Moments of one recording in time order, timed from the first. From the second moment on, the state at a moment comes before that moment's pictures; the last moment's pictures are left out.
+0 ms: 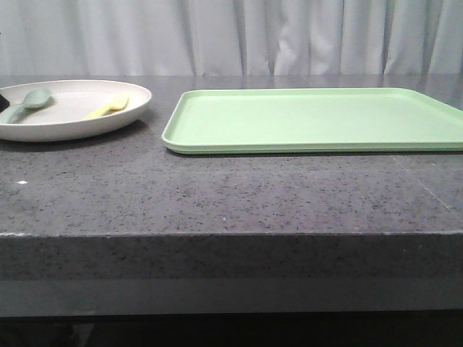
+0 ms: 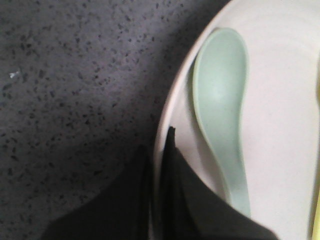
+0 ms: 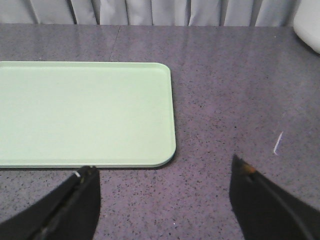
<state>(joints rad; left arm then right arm) 0.24 2.11 -1.88 -0.56 1.23 0.42 0.00 0.44 -0.56 -0.04 0.48 0.09</state>
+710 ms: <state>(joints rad) 0.23 2.10 -1.88 -0.69 1.23 0.35 0.00 0.44 -0.56 -0.04 0.48 0.09</state>
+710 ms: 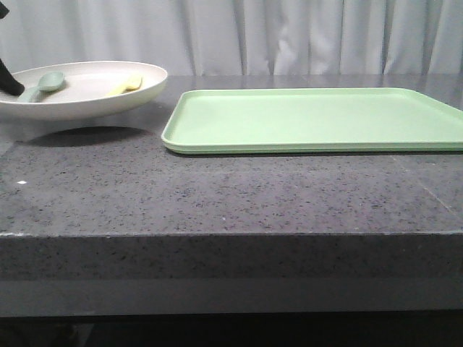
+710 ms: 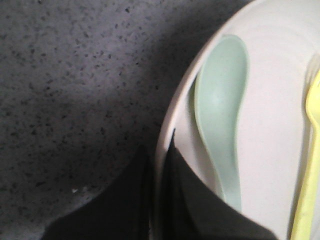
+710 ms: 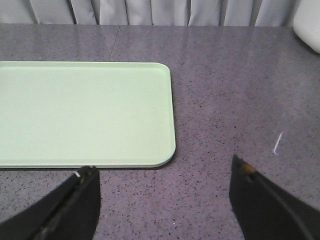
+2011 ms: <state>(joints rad) -0.43 2.39 -2.44 -0.46 1.23 -0.32 0.00 0.44 -0.56 -0.04 0.49 0.09</state>
